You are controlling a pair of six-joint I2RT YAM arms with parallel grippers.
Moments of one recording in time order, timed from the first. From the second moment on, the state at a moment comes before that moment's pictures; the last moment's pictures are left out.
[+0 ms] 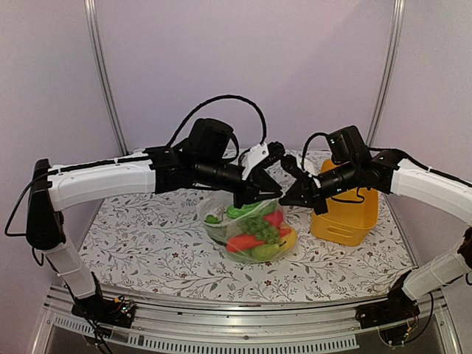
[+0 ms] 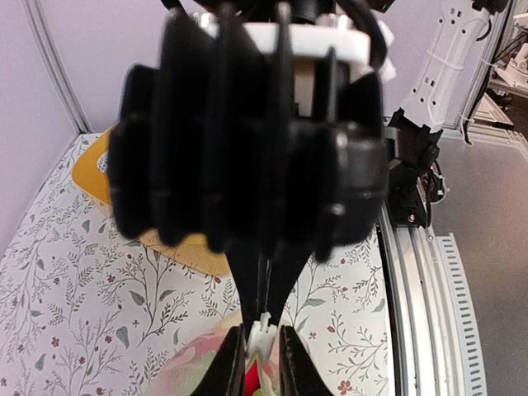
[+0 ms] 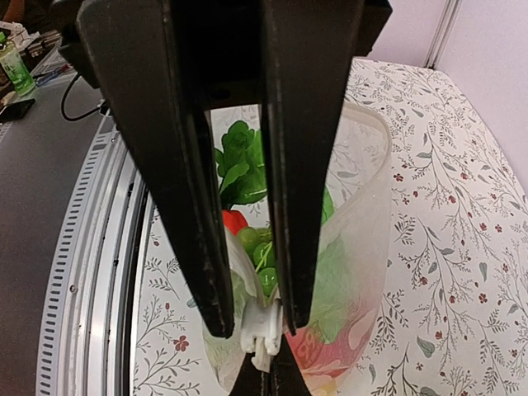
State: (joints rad) left arm -0.98 1.71 1.46 -0.20 0.46 0.25; right arm 0.68 1.37 1.14 -0.49 -0.69 -0.55
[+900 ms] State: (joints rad) left arm -0.96 1.73 1.46 -0.20 0.49 0.23; right arm 0.68 1.35 1.13 -0.49 -0.68 -0.54
